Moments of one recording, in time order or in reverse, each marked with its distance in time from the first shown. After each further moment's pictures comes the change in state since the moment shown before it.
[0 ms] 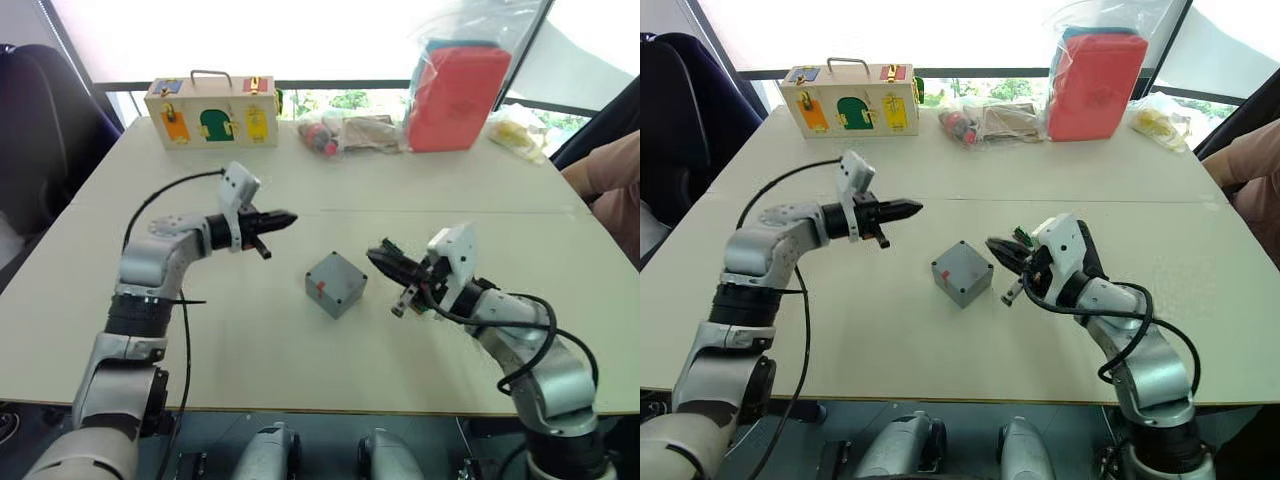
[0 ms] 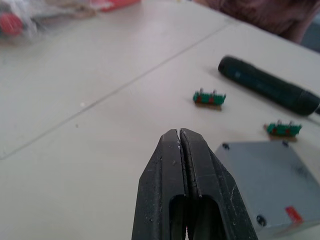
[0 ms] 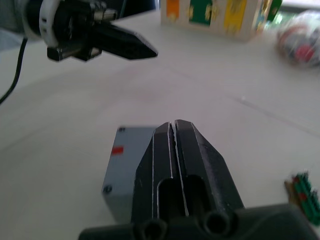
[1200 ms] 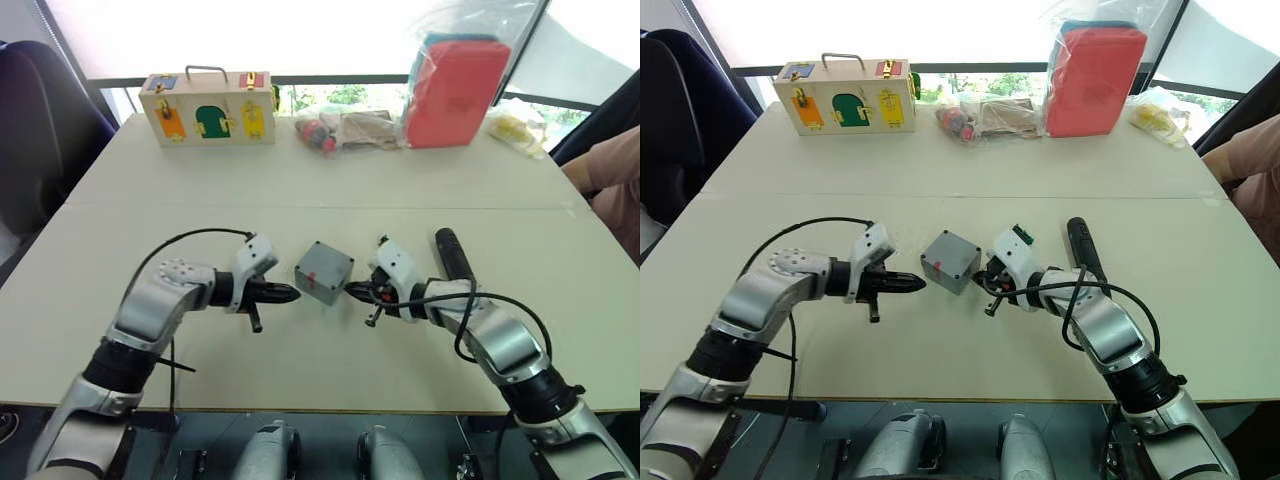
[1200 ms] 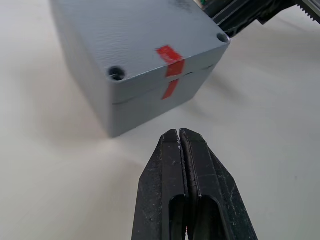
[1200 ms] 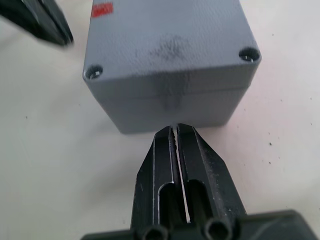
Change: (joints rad) left arm 0.228 0.177 -0.100 -0.297 -0.011 0.087 -0.155; right arm -0.229 -0.059 0.324 0.350 -0.118 0.015 0.009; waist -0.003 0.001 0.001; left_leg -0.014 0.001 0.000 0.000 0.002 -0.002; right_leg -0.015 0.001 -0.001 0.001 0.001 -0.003
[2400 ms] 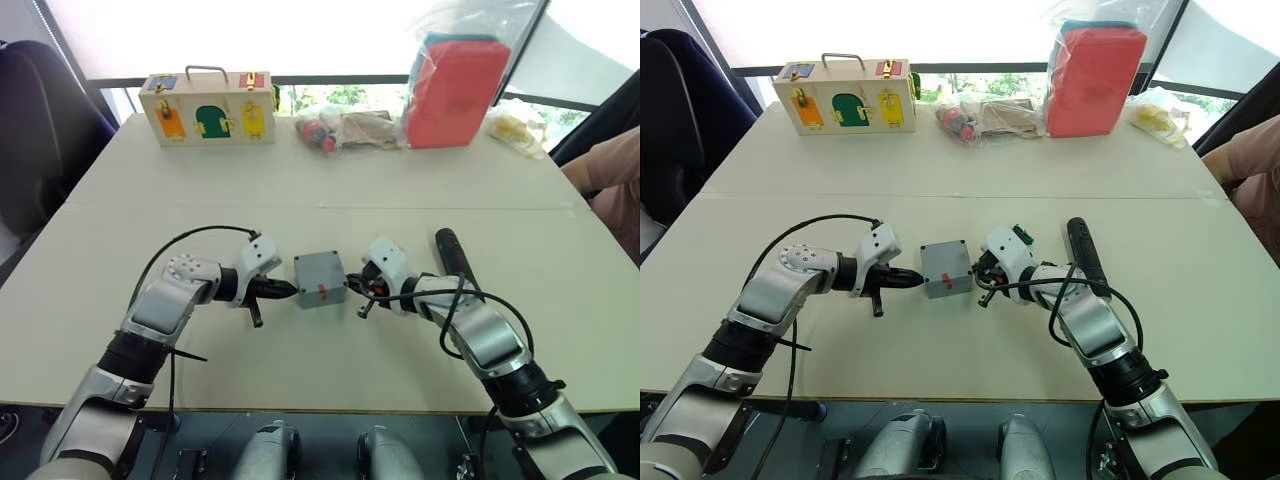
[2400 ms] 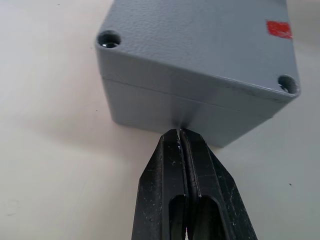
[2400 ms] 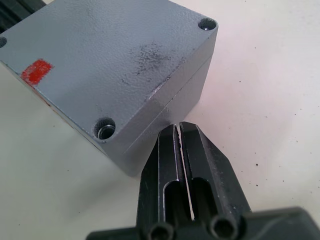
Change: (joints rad) left arm -0.035 -0.083 -0.067 0.109 0.152 -0.107 0.024; right arm -0.035 0.104 0.005 0.063 -0.089 -0.027 -0.040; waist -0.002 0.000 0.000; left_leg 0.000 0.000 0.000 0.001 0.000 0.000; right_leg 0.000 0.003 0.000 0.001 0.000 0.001
